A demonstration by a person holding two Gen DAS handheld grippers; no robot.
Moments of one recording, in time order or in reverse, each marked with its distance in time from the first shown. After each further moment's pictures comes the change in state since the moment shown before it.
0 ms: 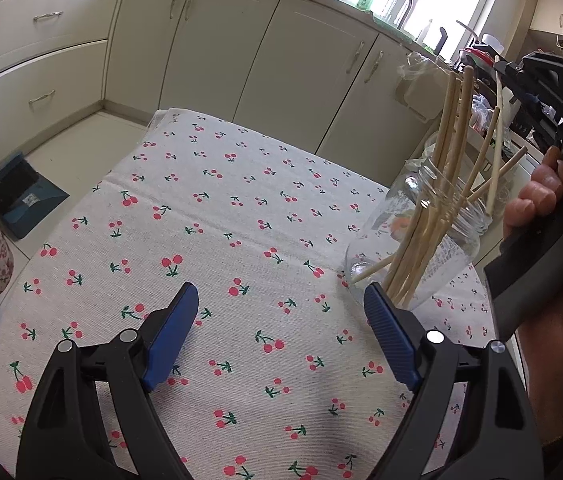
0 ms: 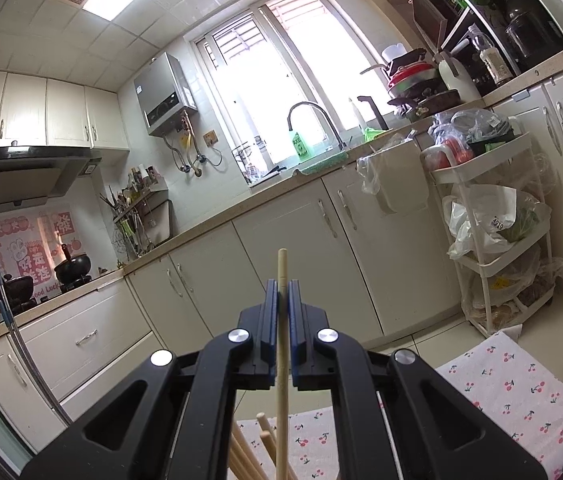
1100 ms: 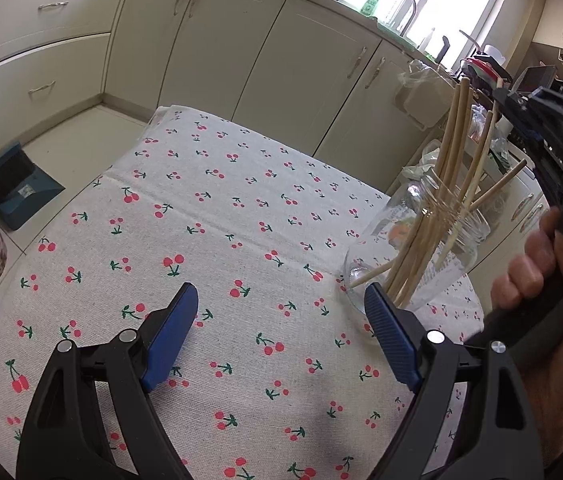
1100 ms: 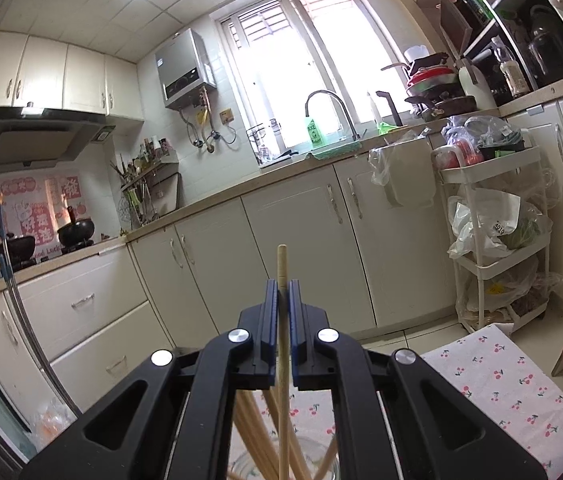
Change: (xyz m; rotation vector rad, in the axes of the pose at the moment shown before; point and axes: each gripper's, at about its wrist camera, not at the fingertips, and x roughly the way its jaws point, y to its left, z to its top) left arm -0.001 0.007 0.000 -0.043 -0.005 -0.027; right arm -0.024 0.012 -0.030 -0.124 0.066 0.017
